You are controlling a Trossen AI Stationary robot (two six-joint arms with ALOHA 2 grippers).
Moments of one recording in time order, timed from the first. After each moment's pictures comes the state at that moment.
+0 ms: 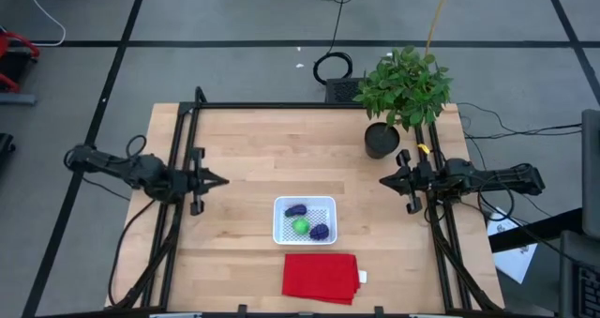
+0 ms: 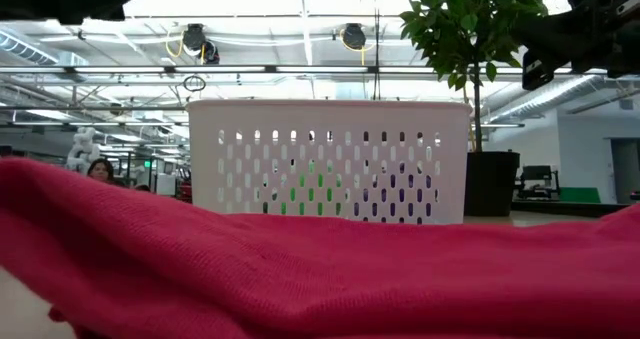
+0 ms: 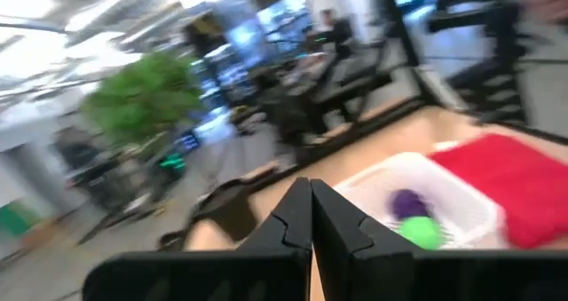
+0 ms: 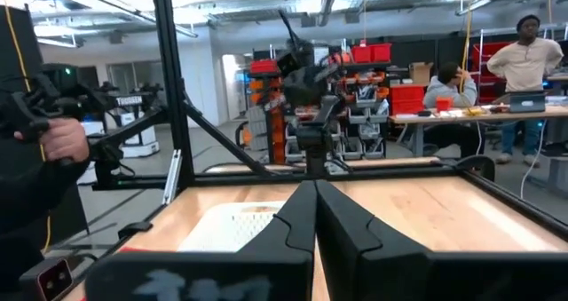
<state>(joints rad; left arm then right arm) -0.29 0.22 0.25 0.03 -0.19 0.49 0.08 0.04 0.02 0.19 0.00 0.08</state>
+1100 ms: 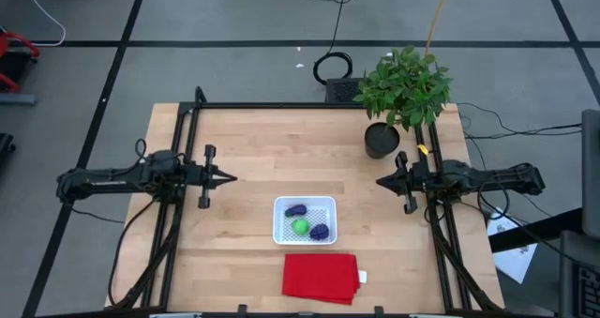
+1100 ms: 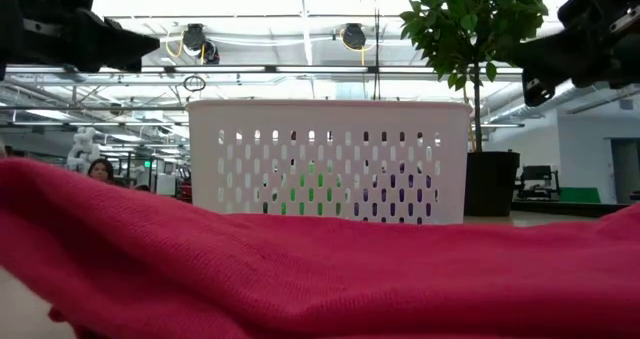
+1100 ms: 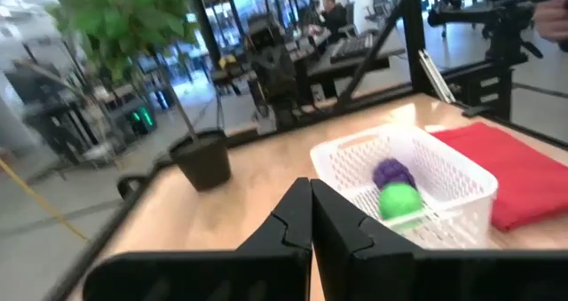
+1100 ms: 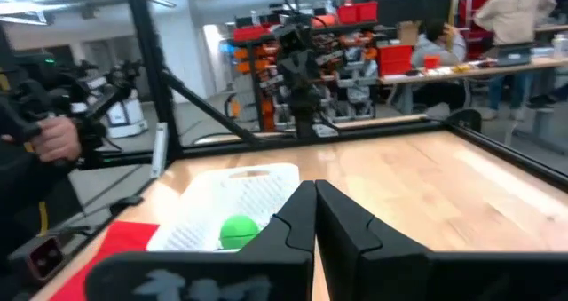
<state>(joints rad) 0.10 0.22 0.12 0.09 0.20 0.29 0.08 0.05 0.02 0.09 0.05 0.13</state>
